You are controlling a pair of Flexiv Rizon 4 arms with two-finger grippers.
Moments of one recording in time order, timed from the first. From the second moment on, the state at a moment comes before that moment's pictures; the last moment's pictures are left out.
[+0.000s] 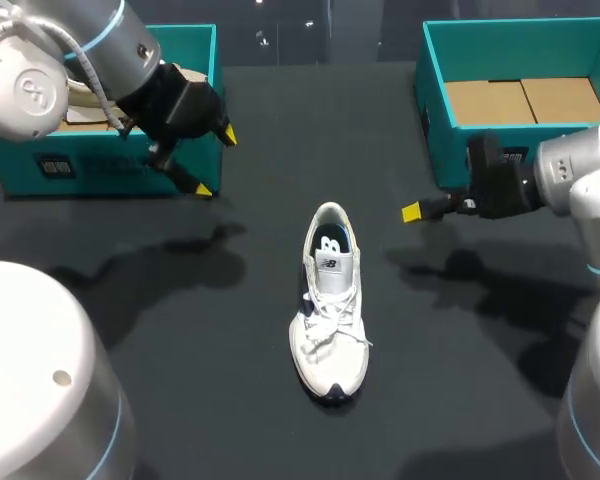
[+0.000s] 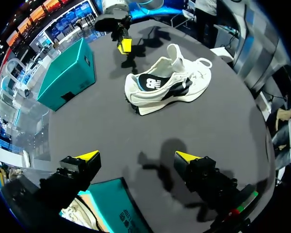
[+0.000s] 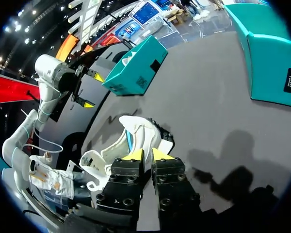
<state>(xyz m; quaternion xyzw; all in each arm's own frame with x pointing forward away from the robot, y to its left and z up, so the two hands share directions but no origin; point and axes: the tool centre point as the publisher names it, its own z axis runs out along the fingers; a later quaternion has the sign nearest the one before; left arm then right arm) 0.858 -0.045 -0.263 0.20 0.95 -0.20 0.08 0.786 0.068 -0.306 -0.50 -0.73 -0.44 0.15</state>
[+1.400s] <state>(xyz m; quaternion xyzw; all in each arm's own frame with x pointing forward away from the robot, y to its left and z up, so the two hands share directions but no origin) 0.886 0.015 -0.246 0.31 0.94 -0.16 0.05 0.758 0.109 -0.272 -0.64 -0.72 -0.26 0.05</state>
